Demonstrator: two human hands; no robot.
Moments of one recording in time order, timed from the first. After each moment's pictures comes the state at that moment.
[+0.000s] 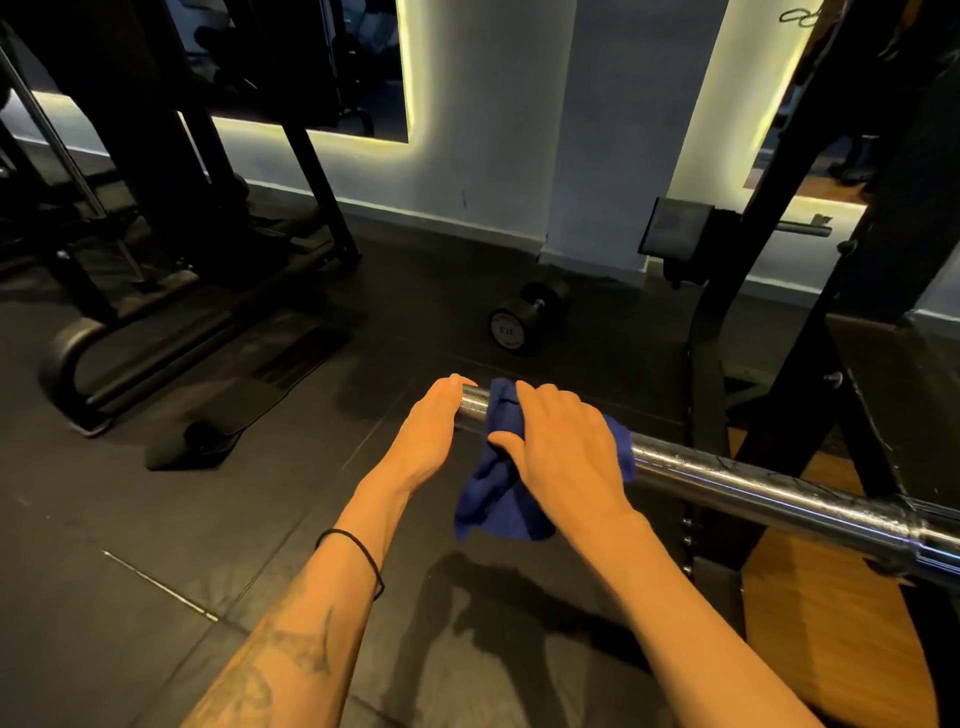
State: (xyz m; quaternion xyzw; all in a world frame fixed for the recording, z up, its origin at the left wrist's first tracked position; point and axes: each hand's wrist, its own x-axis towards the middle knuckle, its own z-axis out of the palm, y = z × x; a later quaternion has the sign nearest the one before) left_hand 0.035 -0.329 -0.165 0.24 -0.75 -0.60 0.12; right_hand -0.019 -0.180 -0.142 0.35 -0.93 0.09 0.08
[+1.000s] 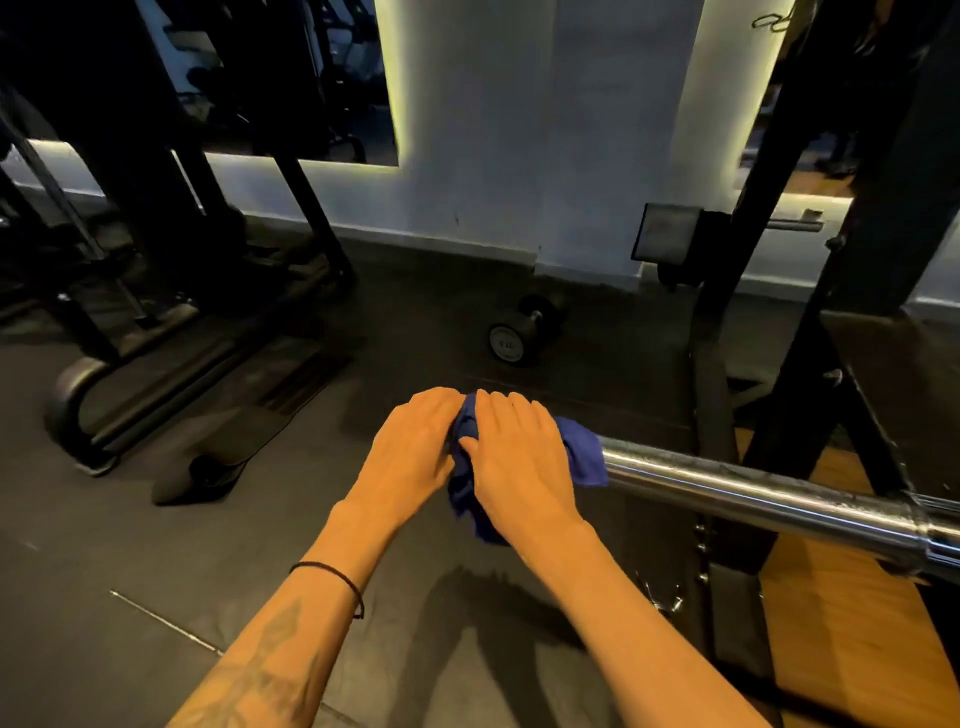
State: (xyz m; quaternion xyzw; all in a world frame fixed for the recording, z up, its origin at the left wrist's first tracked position) left_hand 0.042 -0.353 -0.167 0.03 -0.96 -0.14 0.25; right_hand -0.013 -0.219 -0.161 0.36 -0.91 0.16 0.14
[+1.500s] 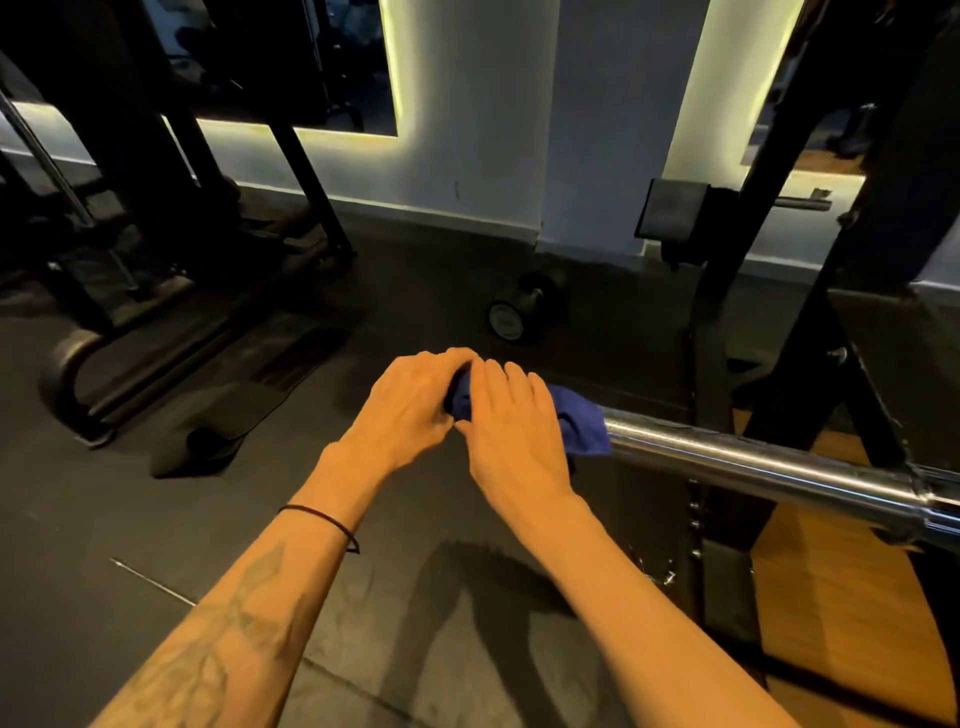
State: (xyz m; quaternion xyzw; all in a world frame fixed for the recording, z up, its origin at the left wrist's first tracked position) left_hand 0.032 -0.361 -0.147 0.01 -0.98 -0.09 0.19; right_hand -0.006 -0.219 -0.167 0.36 -0.91 0.11 0.19
